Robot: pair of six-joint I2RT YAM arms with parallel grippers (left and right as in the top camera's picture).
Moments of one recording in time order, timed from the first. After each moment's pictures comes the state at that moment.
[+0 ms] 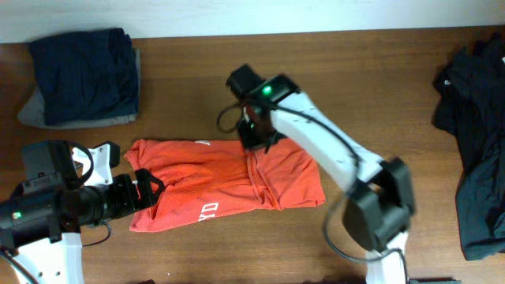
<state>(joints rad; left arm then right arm) 0.30 1.09 1.25 -1.43 0.43 -0.02 0.60 2.05 1.91 -1.25 -0.04 0.32</state>
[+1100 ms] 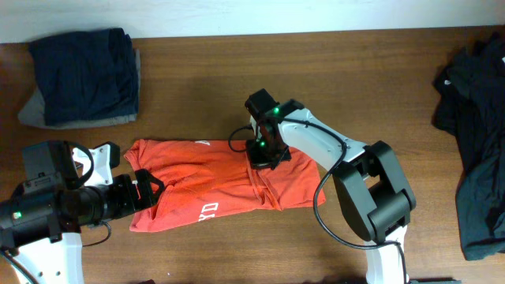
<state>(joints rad) 0.30 1.09 1.24 -1.43 0.43 -0.02 0.54 2.11 1.55 -0.93 -0.29 0.35</state>
